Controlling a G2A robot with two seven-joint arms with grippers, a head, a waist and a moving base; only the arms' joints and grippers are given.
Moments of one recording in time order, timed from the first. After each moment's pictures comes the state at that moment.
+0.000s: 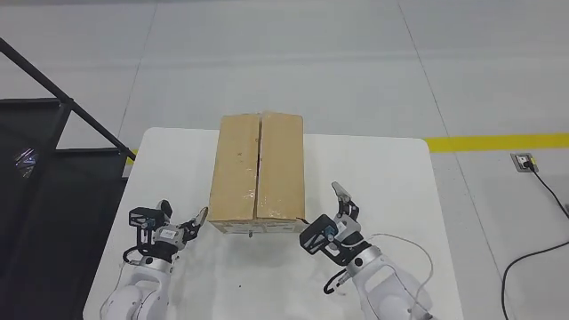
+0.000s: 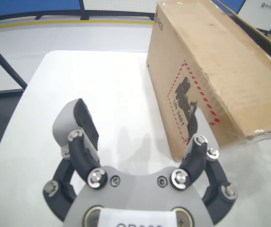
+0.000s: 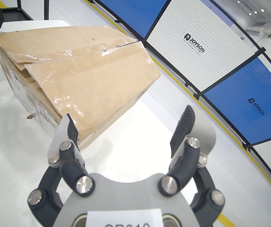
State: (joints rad) left arm 1.38 -1.19 -1.48 -1.51 1.16 -0.15 0.16; right arm -1.25 -1.23 1.06 -1.86 -1.86 -0.06 0.14
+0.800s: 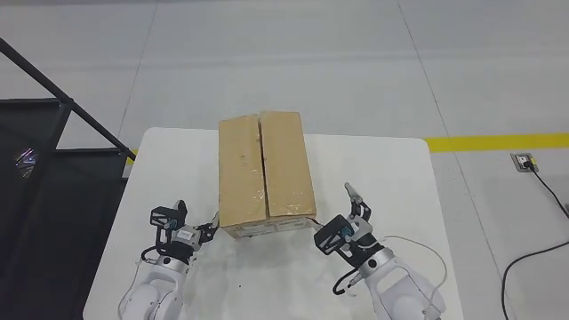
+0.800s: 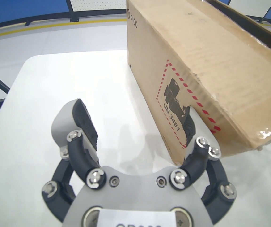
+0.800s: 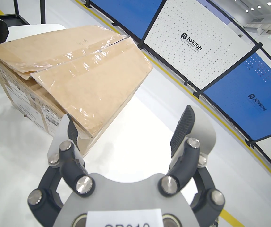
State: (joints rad) left arm 1.37 -1.20 -1.41 -1.52 1.22 -0.10 0.16; right arm -1.31 -1.22 1.14 -1.88 -1.82 -0.09 0.08
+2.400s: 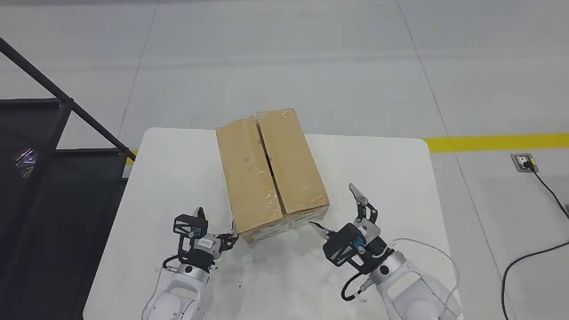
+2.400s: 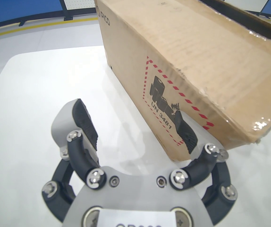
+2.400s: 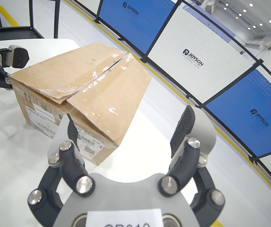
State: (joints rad) left arm 1.40 -1.23 -1.31 -1.56 1.27 0.01 0.15; right arm -1.37 -1.21 1.22 -1.95 -1.83 -0.17 -0.03
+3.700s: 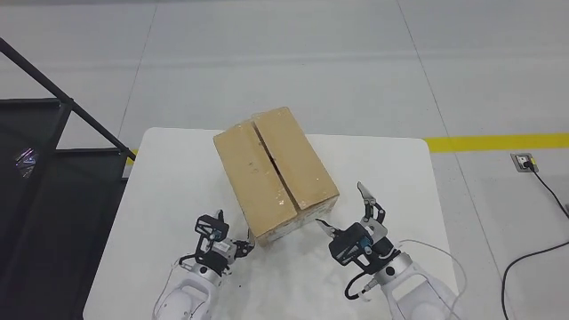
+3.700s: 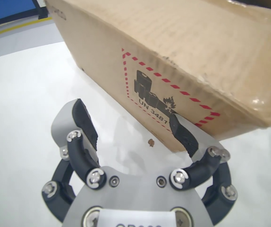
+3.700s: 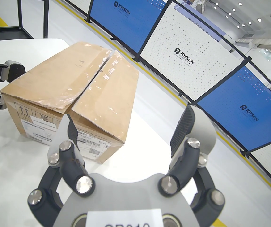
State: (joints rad) left arm 1.37 -1.24 -1.25 -1.54 1.35 -0.12 0.11; right arm -1.39 -1.21 1.24 -1.97 -1.84 -0.16 -0.02
